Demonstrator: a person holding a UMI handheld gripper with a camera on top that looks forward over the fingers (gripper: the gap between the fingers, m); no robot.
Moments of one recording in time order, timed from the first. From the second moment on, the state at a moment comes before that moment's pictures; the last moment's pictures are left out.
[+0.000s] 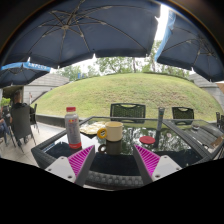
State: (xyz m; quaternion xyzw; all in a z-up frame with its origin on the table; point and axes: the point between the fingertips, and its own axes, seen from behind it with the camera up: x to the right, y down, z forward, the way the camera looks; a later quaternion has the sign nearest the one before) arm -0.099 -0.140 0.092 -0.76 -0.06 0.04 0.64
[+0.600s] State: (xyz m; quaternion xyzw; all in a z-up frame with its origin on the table) arm -0.256 -0.060 0.118 -0.73 -0.16 0.10 0.66
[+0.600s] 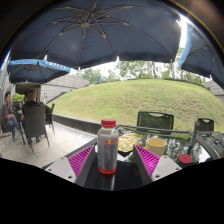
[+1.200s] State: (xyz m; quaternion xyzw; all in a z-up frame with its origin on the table) arm -0.306 0.034 0.114 -0.72 -0.11 0.10 0.68
